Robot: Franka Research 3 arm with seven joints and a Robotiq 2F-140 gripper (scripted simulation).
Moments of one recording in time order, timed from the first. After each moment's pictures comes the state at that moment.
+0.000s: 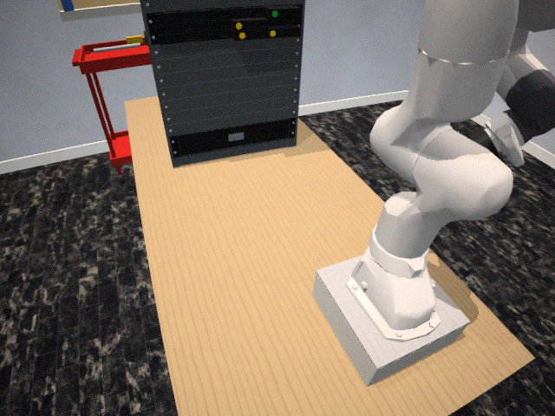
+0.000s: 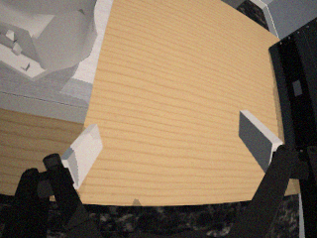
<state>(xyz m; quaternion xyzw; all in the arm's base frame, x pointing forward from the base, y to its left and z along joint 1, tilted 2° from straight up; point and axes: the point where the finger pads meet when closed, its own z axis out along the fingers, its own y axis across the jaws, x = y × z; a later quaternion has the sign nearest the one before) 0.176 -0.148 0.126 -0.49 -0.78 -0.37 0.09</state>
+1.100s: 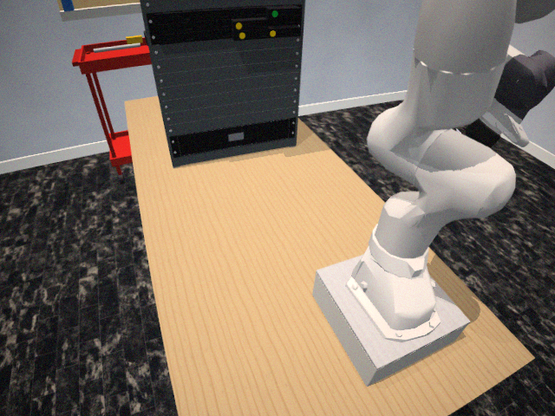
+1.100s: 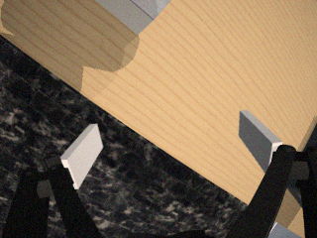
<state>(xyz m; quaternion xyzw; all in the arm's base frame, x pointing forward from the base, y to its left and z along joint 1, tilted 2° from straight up) 0.184 -0.218 0.104 -0.30 -0.93 -0.21 0.01</state>
